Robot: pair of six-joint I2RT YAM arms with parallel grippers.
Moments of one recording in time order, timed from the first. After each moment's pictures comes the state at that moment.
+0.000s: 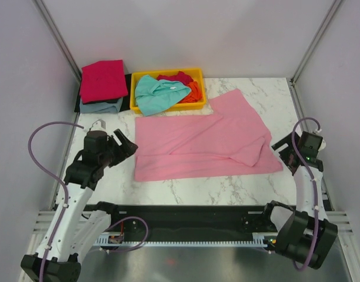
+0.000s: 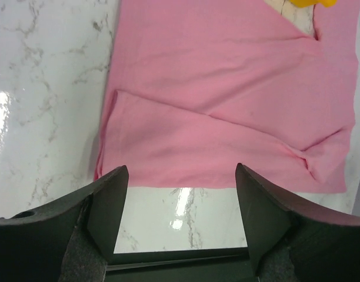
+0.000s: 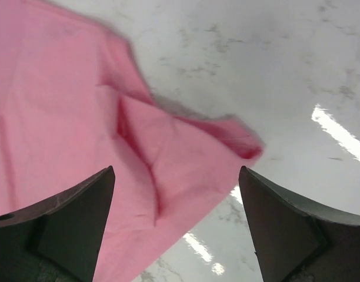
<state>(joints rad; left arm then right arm) -0.20 0.74 0.79 -0.73 0.03 -0.72 -0.46 1.02 0.62 -0.47 -0.06 0.59</state>
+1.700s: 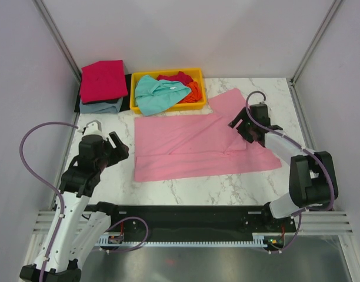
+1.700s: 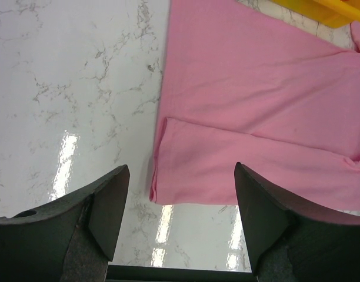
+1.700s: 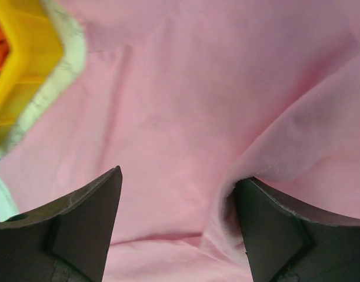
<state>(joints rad) -0.20 0.65 0.82 -0.77 -0.14 -0.51 0.14 1.50 0.85 -0.14 0.00 0.82</state>
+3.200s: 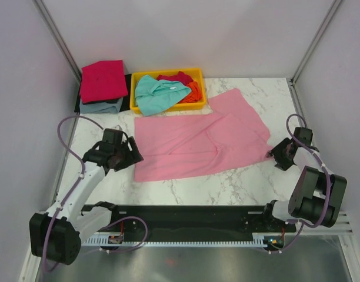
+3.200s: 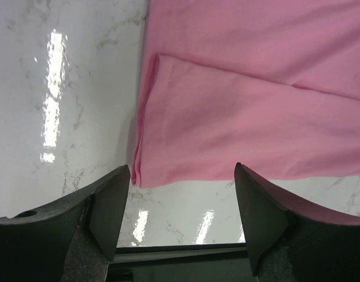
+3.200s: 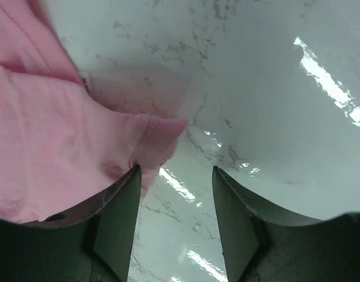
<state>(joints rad) -0.22 0.99 0.74 -0.69 0.01 -0.58 -0.38 1.36 0.68 -0.43 -0.09 0.56</state>
